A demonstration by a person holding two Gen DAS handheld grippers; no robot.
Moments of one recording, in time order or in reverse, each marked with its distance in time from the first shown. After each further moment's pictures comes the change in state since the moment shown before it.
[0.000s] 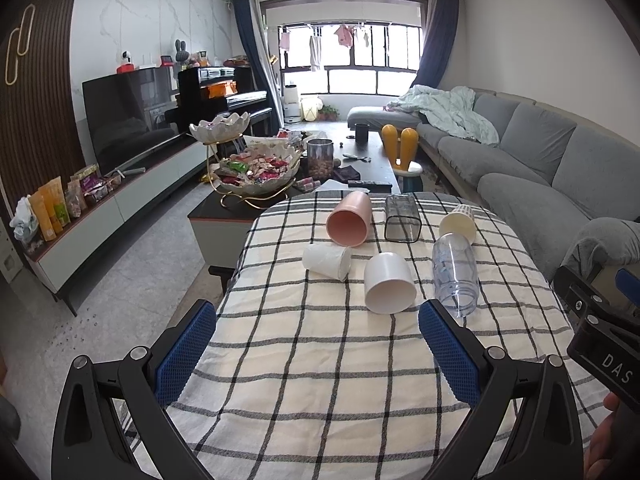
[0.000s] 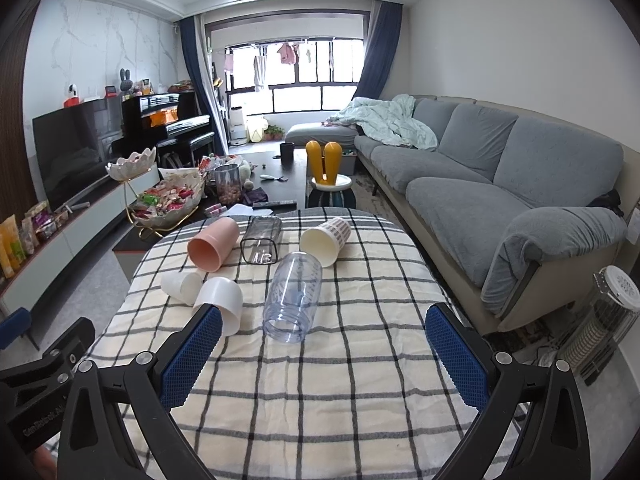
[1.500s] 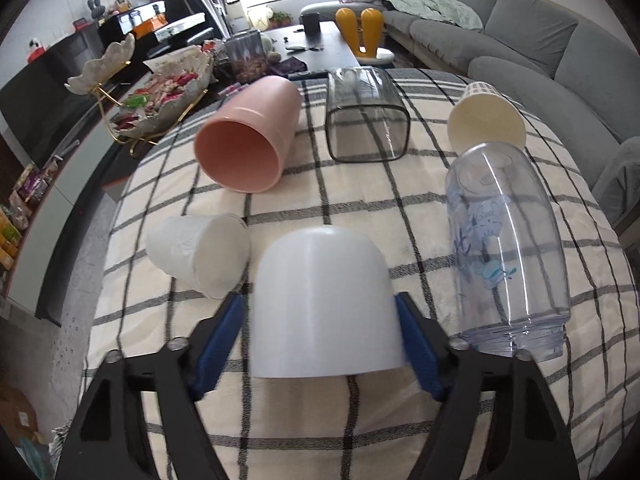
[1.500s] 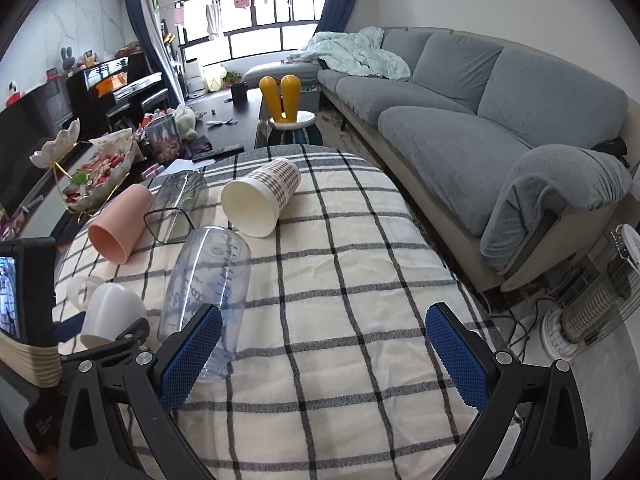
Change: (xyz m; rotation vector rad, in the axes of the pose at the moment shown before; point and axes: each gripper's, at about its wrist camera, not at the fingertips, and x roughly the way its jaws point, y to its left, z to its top) left arm 0.232 -0.093 0.008 0.187 0.392 -0.059; right arm 0.160 -0.048 0.008 0.097 0.242 -0.088
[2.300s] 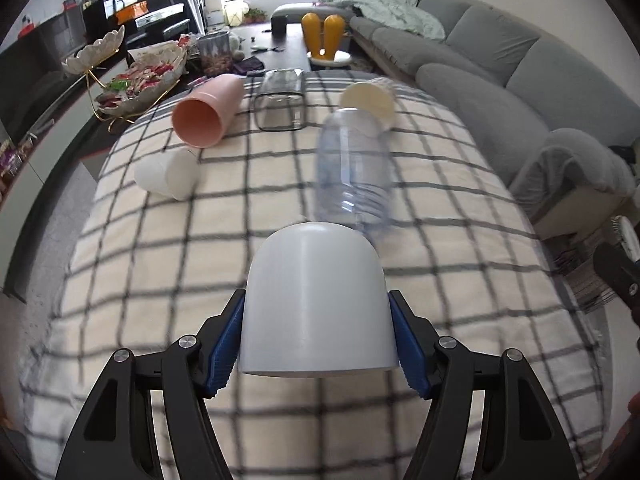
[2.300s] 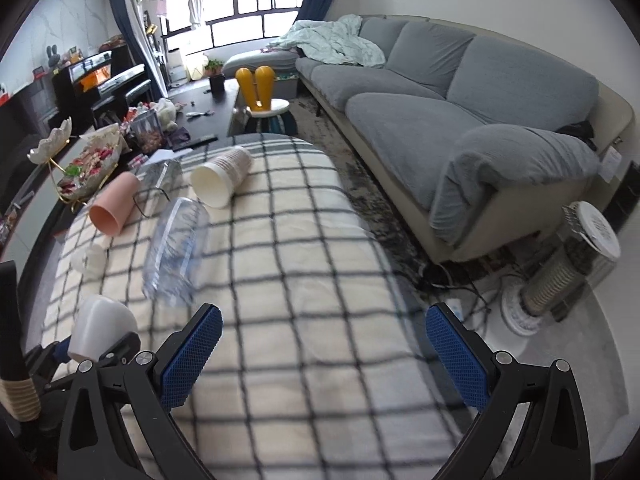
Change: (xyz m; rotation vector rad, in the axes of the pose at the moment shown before) left arm -0.104 -0.050 -0.073 -0.042 -0.017 -0.175; right arm -0.088 -0.075 -0.033 0.017 0.075 -0.072
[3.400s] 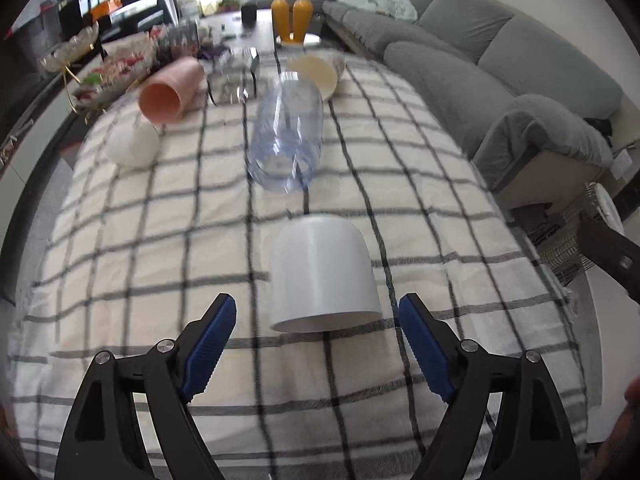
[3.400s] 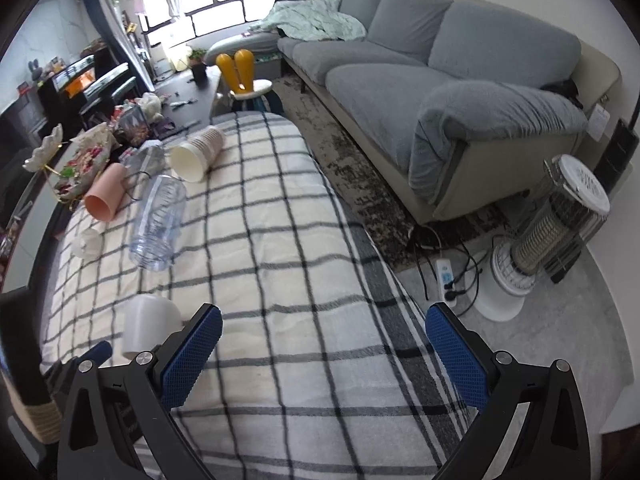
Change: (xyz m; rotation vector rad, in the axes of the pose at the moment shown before) left arm -0.026 -0.033 -0.029 0.060 0.046 -0.056; right arm -0.021 -0.029 -0.016 0.069 0.064 0.037
